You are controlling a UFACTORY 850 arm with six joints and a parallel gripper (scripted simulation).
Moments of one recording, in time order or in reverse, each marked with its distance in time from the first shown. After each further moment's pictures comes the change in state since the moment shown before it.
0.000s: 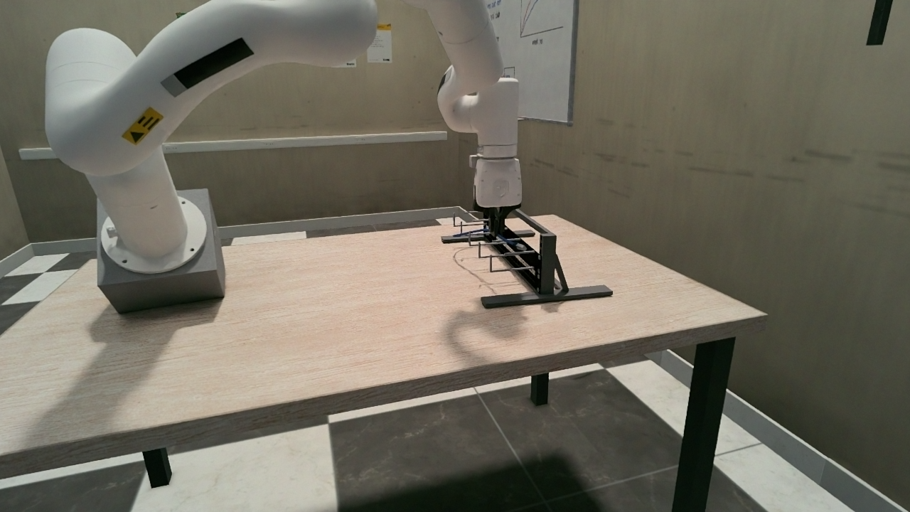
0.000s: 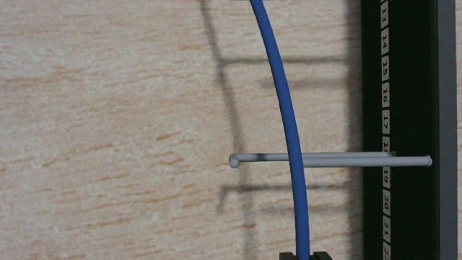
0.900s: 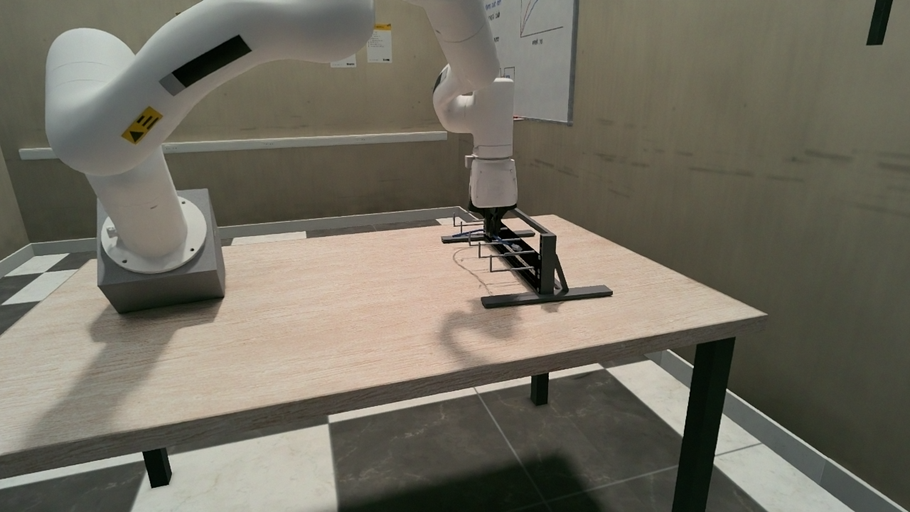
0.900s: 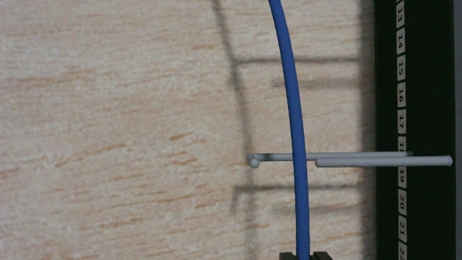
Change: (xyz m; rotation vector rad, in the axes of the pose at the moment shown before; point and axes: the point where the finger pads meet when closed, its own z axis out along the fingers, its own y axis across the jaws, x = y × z) arm 0.000 -0.010 0.000 0.000 0.000 0.000
